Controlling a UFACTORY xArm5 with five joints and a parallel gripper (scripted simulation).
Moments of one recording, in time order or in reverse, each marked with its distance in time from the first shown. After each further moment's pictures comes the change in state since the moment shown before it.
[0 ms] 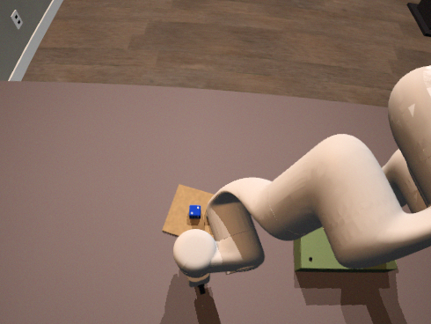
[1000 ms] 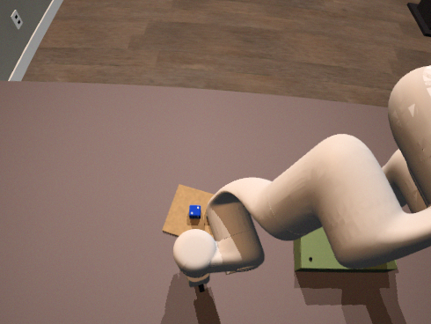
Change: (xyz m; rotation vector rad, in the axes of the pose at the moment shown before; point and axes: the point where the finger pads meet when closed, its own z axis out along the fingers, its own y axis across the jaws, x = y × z) arm 0.000 0.000 0.000 0.000 -0.001 0.000
